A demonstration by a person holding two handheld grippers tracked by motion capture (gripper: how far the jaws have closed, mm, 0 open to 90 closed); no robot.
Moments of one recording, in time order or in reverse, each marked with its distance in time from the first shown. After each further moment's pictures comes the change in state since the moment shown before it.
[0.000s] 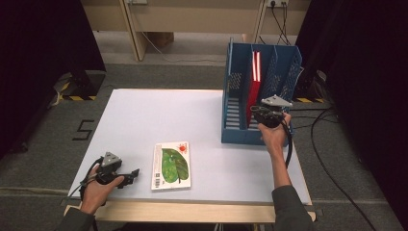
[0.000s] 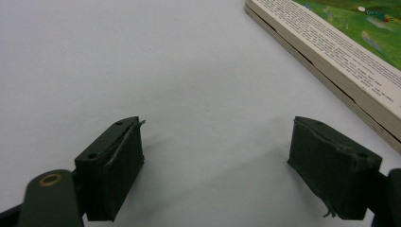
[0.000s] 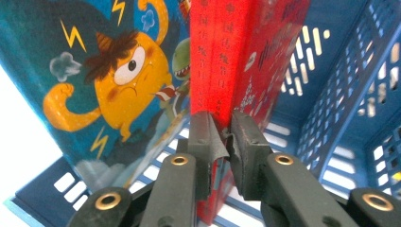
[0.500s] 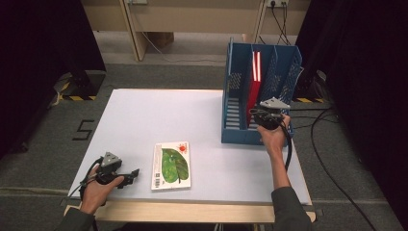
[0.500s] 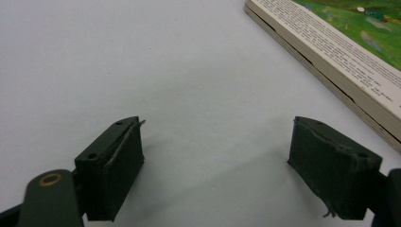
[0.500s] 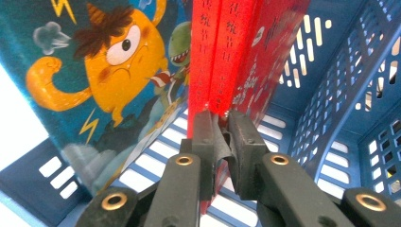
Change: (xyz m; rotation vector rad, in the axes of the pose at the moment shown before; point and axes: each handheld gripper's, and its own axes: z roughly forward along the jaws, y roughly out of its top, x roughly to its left) left arm 0.000 0.000 0.000 0.000 0.000 0.002; right arm 0.003 -0.007 0.004 0.028 -0.029 -0.047
